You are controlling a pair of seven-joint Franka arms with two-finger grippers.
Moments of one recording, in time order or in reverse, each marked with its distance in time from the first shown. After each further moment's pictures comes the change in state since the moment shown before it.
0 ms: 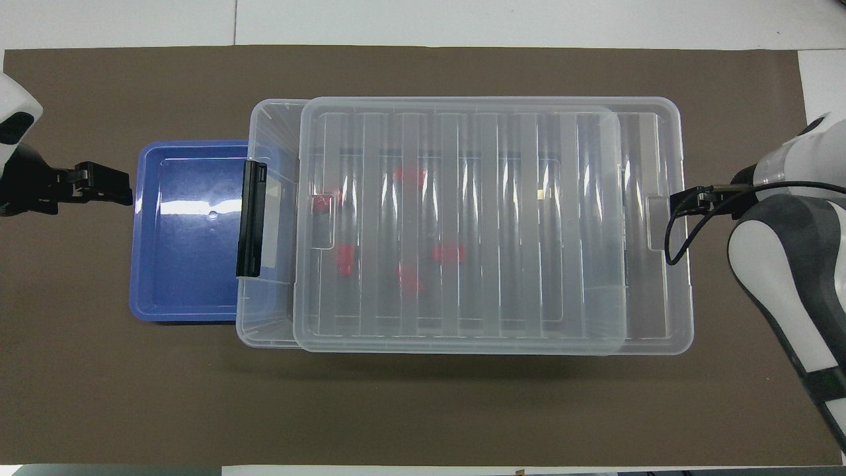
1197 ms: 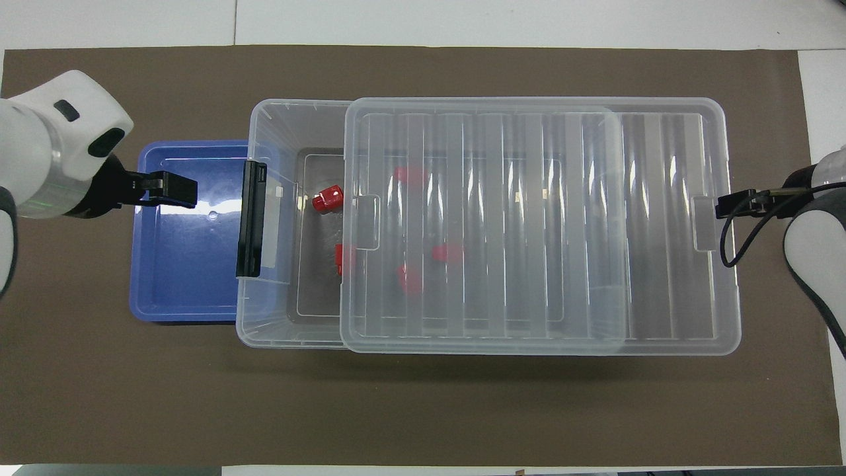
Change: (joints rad) left arm -0.133 0.000 -0.030 -0.059 -0.004 0.096 -0.031; right arm -0.095 0.000 -0.002 -0.004 -0.015 0.030 -0.113
